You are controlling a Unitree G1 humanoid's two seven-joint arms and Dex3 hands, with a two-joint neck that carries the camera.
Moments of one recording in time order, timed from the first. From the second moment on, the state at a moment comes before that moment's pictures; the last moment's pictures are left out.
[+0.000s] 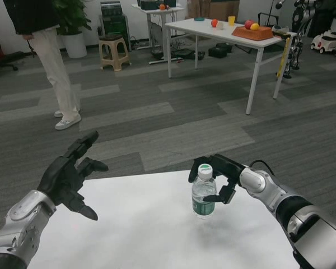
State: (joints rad) left arm -0.32 0.29 -0.03 0.56 -0.44 -0.23 -0.49; right arm -0.56 -0.48 0.48 0.98 -0.14 -0.54 0.14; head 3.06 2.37
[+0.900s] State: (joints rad) left arm -0.34 0.29 -0.04 0.58 -0.44 -0.23 -0.49; right arm -0.54 -0.44 0.55 1.13 -0.12 -0.58 0.08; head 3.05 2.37
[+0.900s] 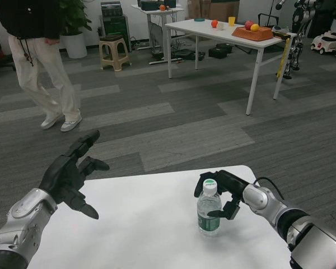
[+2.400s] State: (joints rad) left arm -0.34 0.29 -0.05 0.58 -0.44 -0.25 -0.49; right arm -0.53 -0.44 0.56 1.15 -0.02 -0.54 0.06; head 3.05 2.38
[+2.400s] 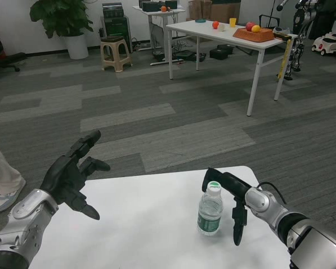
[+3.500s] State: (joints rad) left arm -0.34 0.29 -0.05 0.59 -0.44 -0.25 -0.49; right arm -0.52 -0.44 0.52 1.14 -0.01 -0.54 0.06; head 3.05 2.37
